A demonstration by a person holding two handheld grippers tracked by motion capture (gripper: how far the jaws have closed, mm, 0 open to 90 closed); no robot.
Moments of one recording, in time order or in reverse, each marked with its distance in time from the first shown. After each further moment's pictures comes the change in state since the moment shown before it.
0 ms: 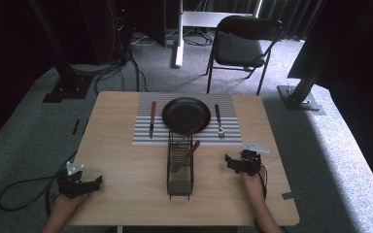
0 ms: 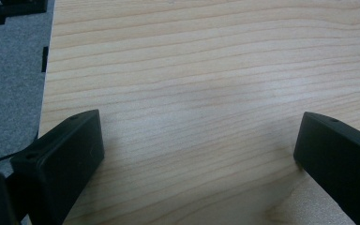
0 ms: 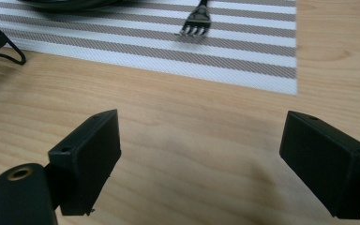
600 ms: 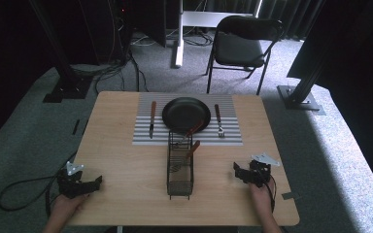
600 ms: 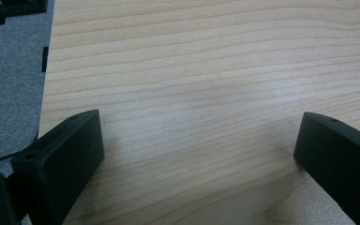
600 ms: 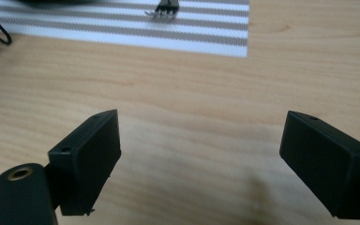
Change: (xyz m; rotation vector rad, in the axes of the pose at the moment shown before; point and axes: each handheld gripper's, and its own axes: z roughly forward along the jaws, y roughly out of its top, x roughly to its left) left arm 0.000 0.000 0.000 0.000 0.000 0.000; right arm -0.006 -0.028 -0.034 -0.027 -0.078 0.015
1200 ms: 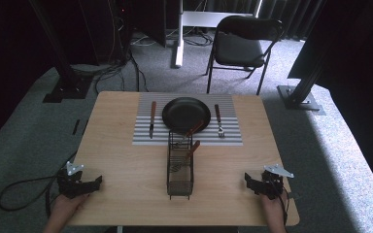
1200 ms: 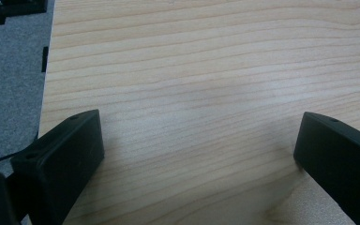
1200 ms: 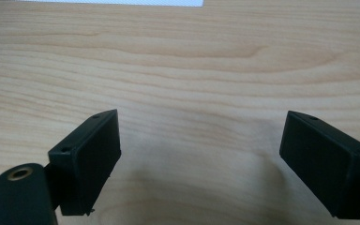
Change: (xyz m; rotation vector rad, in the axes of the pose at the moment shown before) left arm 0.000 0.000 0.000 -0.001 0.000 -0.002; right arm -0.026 -0.029 -0.029 0.043 -0.027 0.047
